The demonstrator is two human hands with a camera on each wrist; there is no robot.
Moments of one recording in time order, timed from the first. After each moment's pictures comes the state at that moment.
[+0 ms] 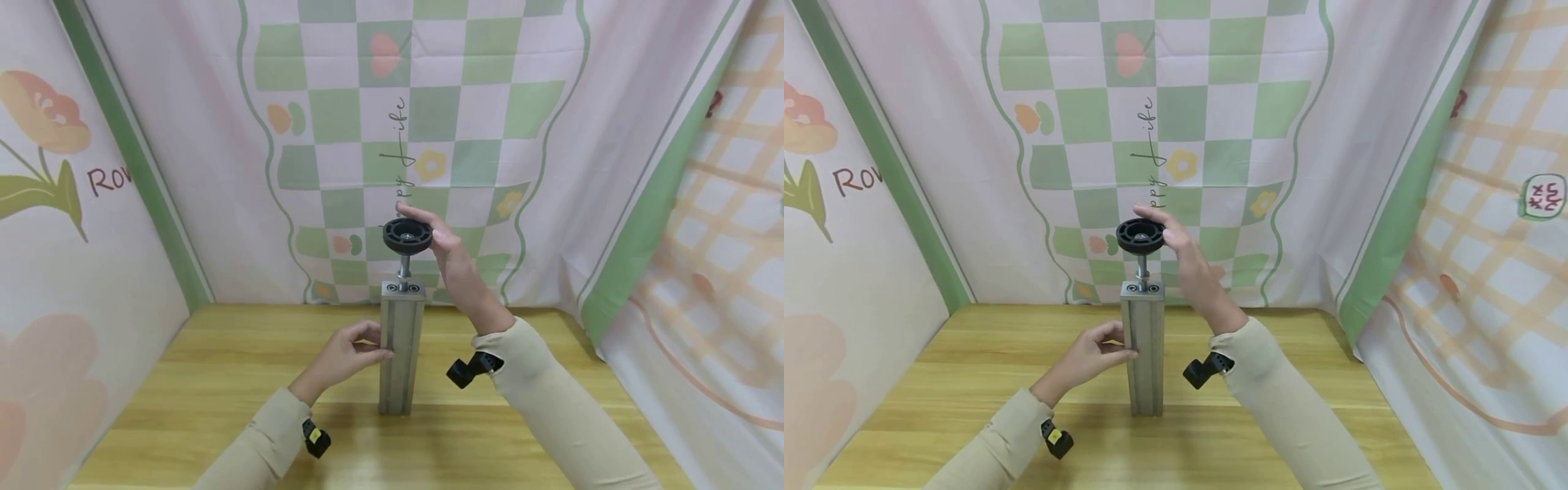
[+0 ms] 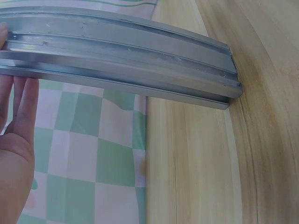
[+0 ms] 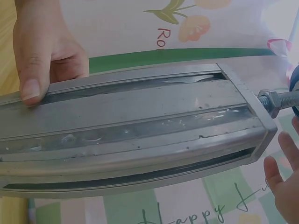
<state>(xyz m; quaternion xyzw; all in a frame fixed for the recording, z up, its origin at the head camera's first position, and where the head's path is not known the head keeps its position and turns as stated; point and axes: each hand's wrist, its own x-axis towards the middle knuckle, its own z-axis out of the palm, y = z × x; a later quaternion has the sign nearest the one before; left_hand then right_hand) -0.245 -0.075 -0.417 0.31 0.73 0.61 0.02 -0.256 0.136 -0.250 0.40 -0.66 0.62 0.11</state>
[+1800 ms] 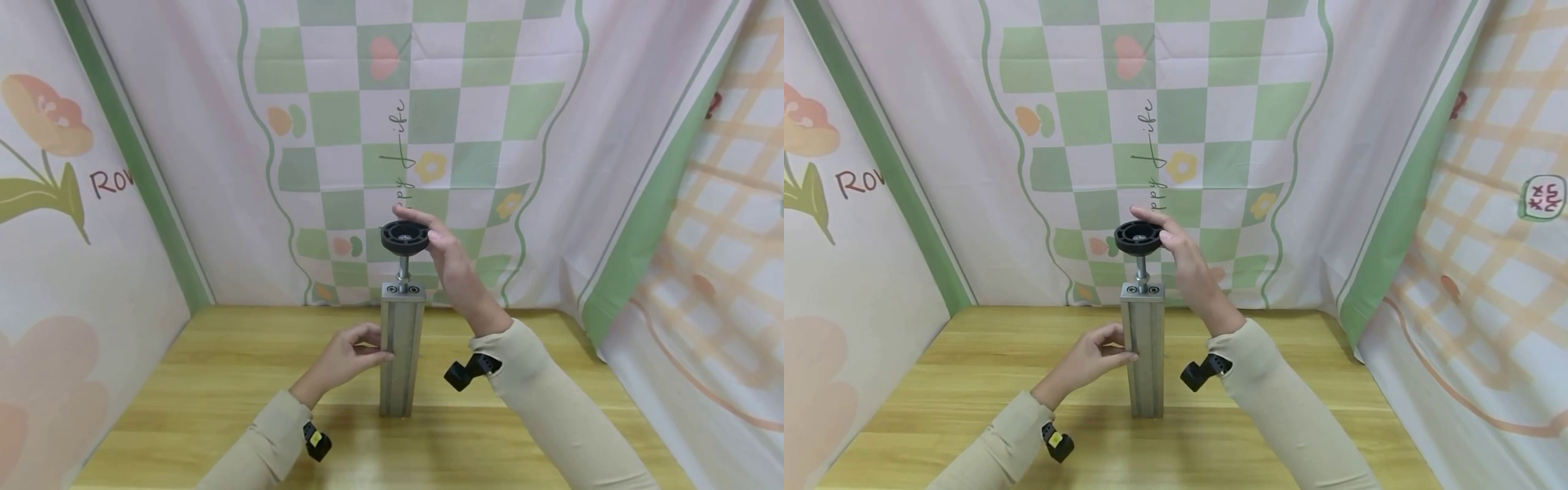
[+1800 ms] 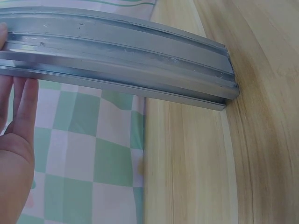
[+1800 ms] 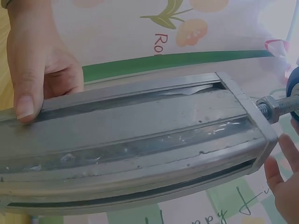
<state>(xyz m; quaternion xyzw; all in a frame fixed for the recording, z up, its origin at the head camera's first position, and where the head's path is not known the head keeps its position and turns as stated) -0.246 -0.074 -0.421 0.30 0.73 0.61 0.02 -0.257 0.135 -0.252 0.42 -0.64 0.63 0.11</state>
